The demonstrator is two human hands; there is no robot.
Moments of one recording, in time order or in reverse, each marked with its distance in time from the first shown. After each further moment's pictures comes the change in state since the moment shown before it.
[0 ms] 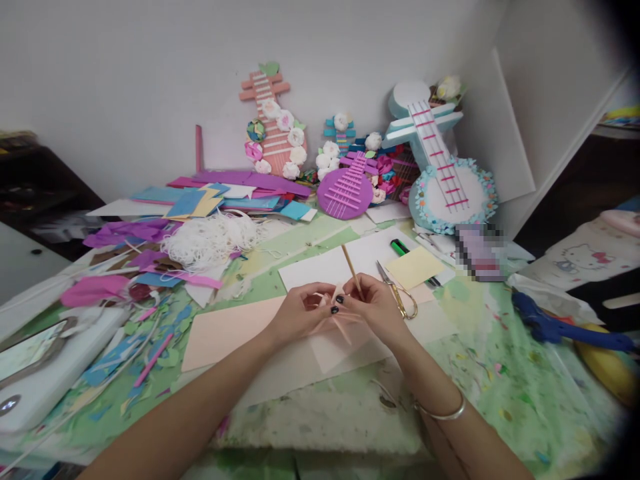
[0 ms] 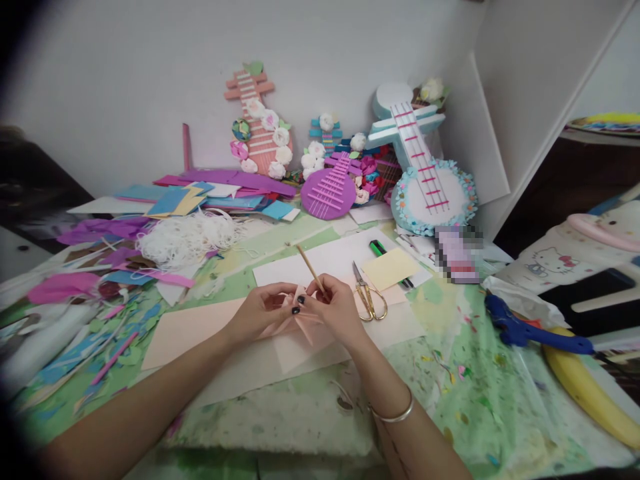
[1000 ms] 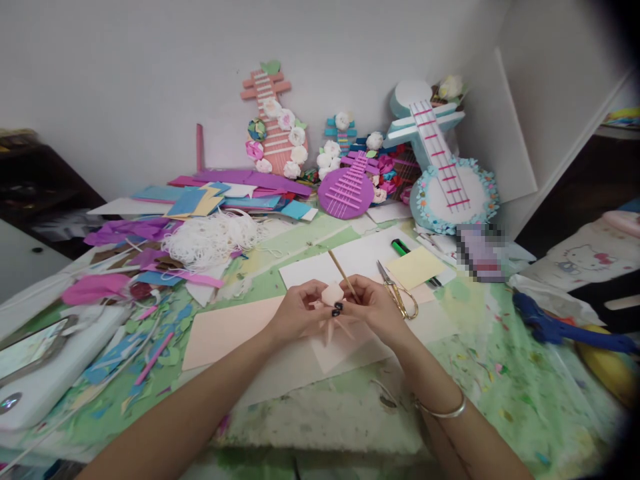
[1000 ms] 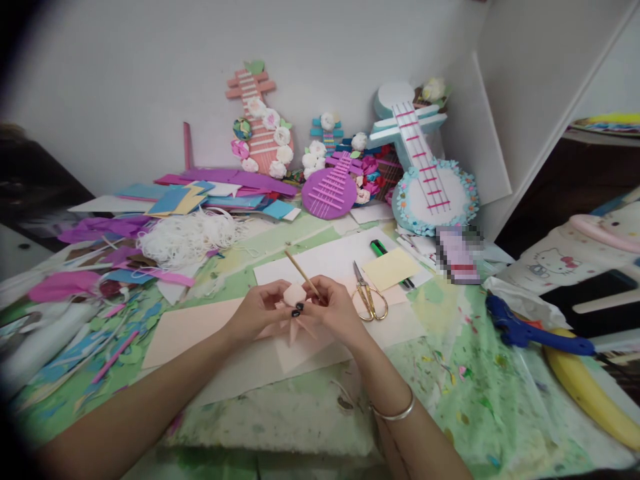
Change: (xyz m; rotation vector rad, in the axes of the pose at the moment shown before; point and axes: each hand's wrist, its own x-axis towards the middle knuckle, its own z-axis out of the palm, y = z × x) left_hand -0.001 0.003 -0.001 -0.114 -0.027 0.045; right_hand 0.000 -0.004 0.001 0.172 -0.184 0.097
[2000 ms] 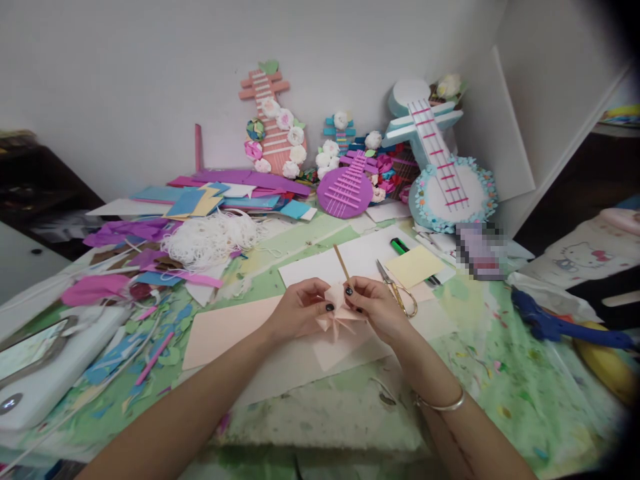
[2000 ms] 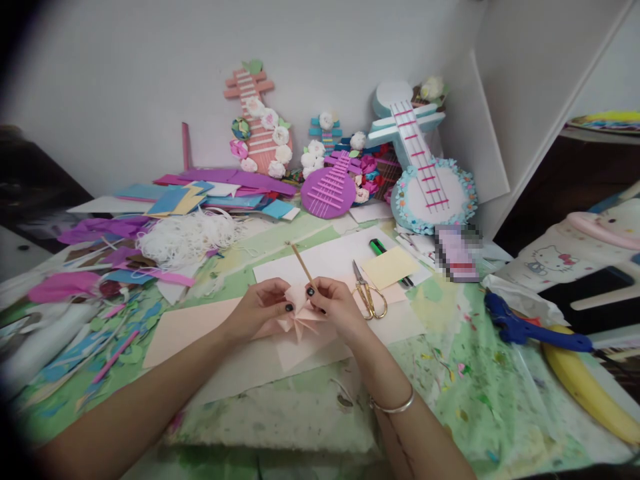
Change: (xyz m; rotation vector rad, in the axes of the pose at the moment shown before) left_hand 0.001 -0.005 -0.001 -0.257 -0.064 0.004; right_hand 0.000 -0.004 -0.002 0.136 0.036 0.107
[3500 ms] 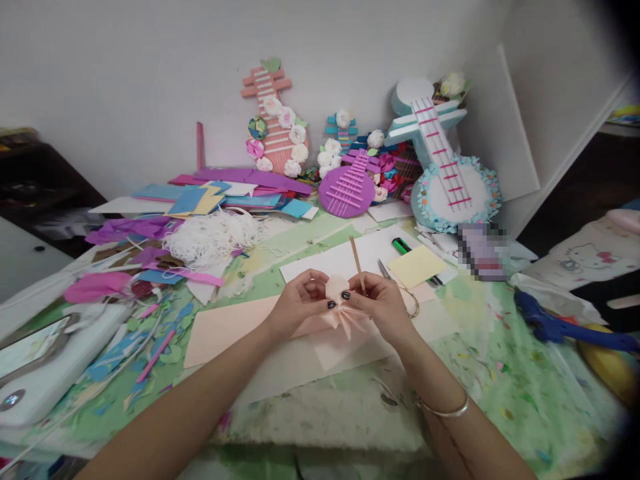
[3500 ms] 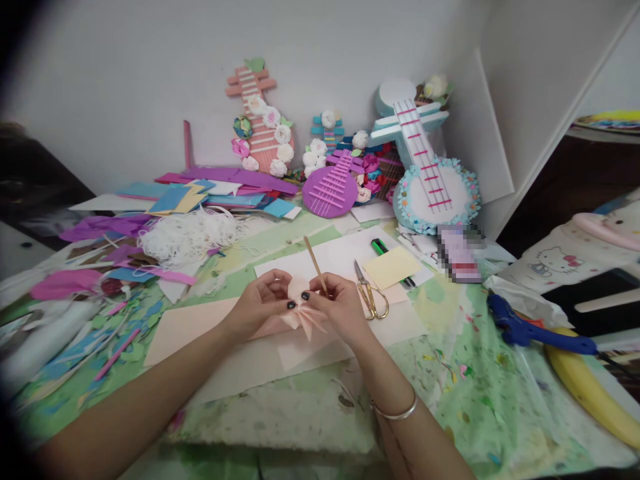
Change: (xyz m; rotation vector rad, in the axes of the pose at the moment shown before) left_hand -0.001 0.003 -0.003 0.022 0.034 0.021; right_hand -0.002 0.001 0.001 -0.101 0.121 -0.171
